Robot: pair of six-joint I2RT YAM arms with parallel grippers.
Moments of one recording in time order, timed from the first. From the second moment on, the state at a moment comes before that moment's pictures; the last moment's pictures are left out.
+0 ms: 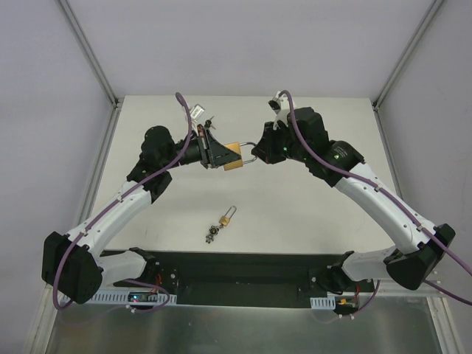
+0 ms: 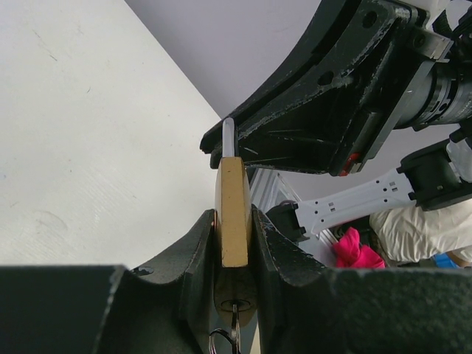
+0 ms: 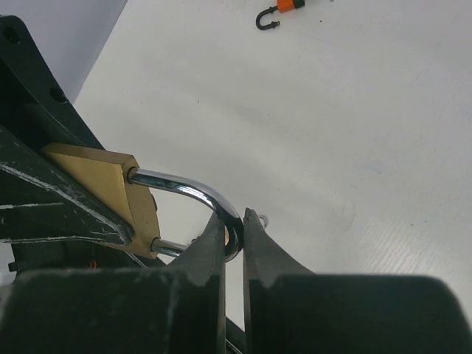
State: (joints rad) left arm -0.48 1.17 0.91 0.26 0.76 -0.86; right arm 0.76 1.33 1.46 -0.62 -0.07 0.38
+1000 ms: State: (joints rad) left arm -0.47 1.19 0.92 0.26 0.91 -0.75; right arm 0.76 1.31 1.43 -0.61 -0.23 0.38
